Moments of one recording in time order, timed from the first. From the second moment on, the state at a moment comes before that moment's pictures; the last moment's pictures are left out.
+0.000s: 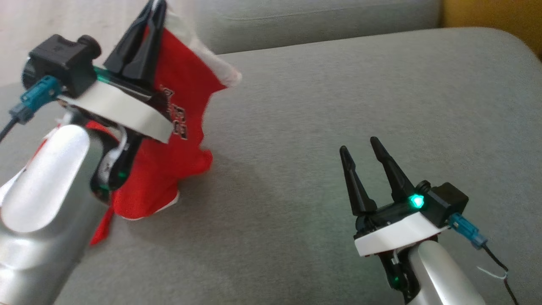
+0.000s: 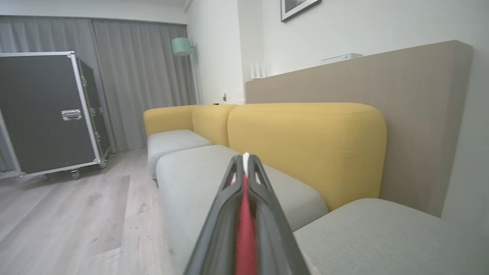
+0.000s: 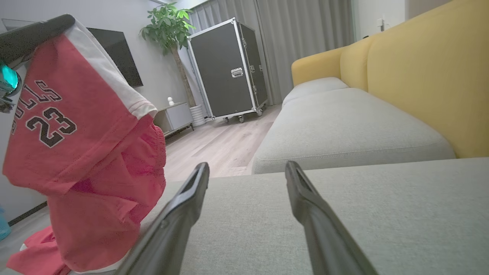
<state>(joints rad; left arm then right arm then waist) -0.72 0.47 -0.58 0.06 -0.66 0.05 0.06 -0.16 -0.05 0.33 0.21 0.29 0.13 -0.25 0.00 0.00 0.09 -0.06</state>
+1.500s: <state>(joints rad) -0.76 0.37 -0.61 0.47 -0.52 0.00 -0.25 -0.20 -0.05 0.31 0.17 0.30 0.13 -0.25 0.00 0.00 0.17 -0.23</state>
